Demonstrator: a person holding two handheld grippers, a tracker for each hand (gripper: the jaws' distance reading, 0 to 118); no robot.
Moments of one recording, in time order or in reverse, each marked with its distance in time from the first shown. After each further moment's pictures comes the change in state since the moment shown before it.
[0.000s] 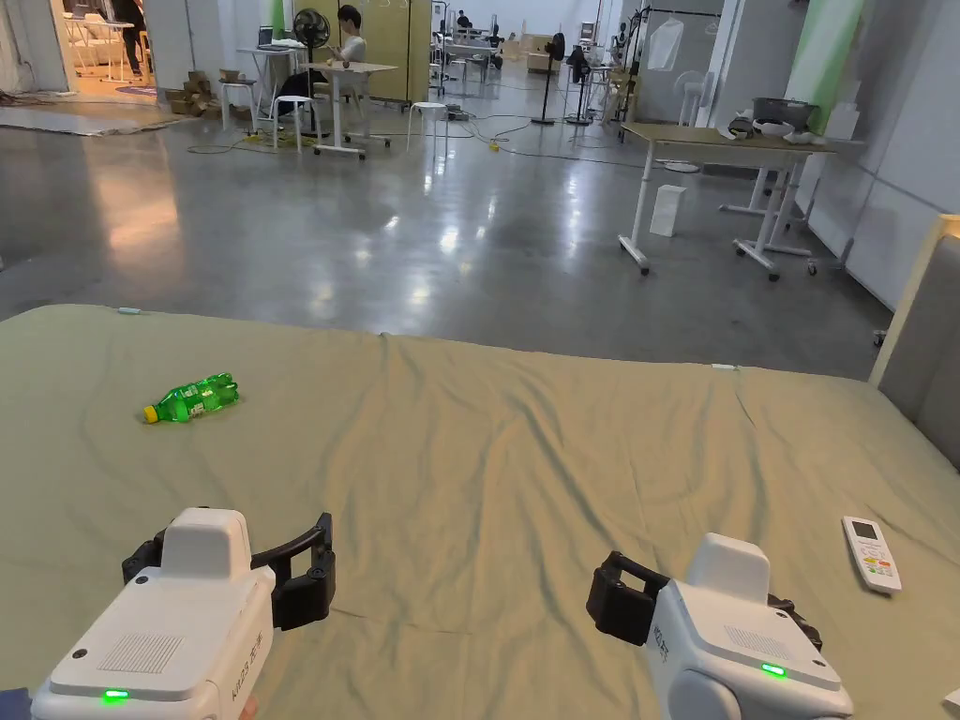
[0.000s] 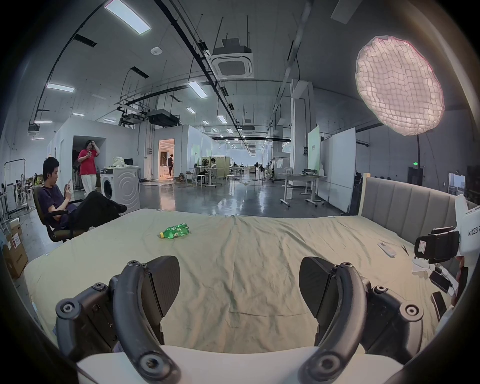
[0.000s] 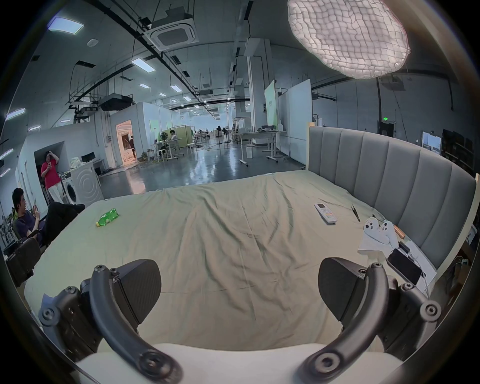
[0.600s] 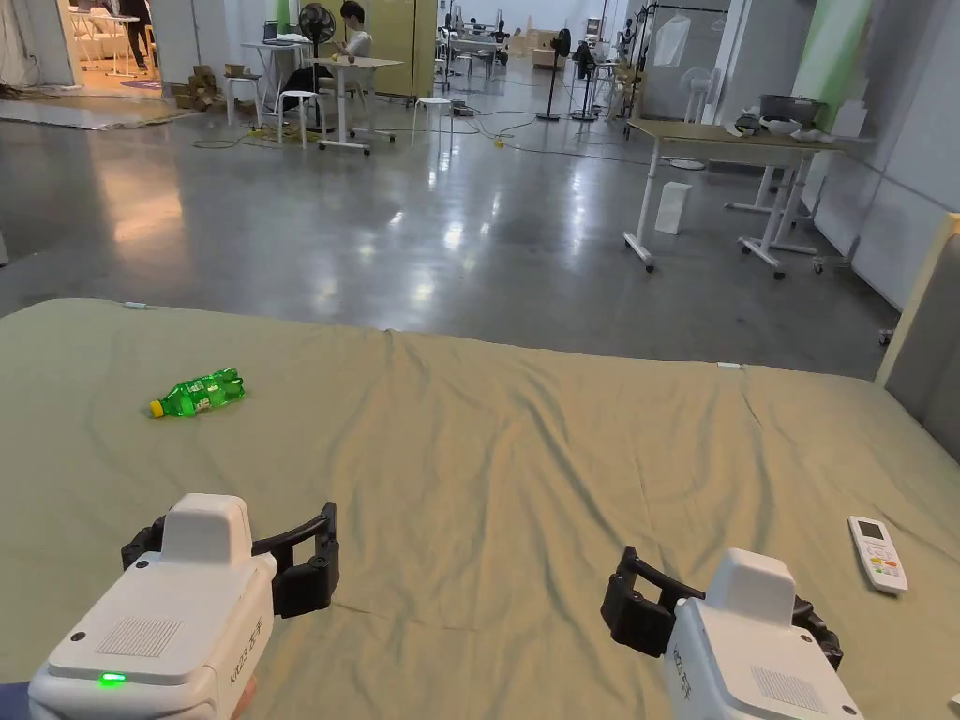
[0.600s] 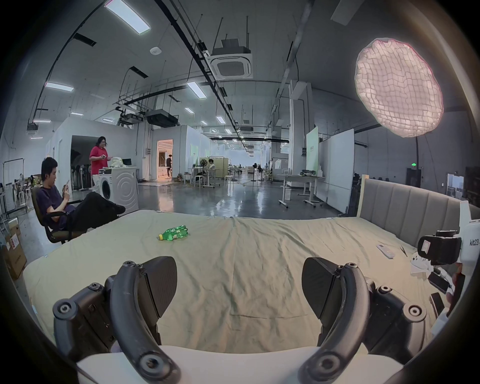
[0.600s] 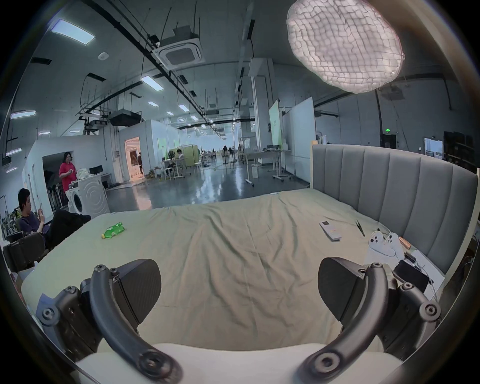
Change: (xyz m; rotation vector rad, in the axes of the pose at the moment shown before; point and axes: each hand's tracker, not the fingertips) left arm -0.009 -0.001 -0.005 0.005 -0.009 0.001; right arm 0.009 -0.016 0.010 0.158 0.043 -0.001
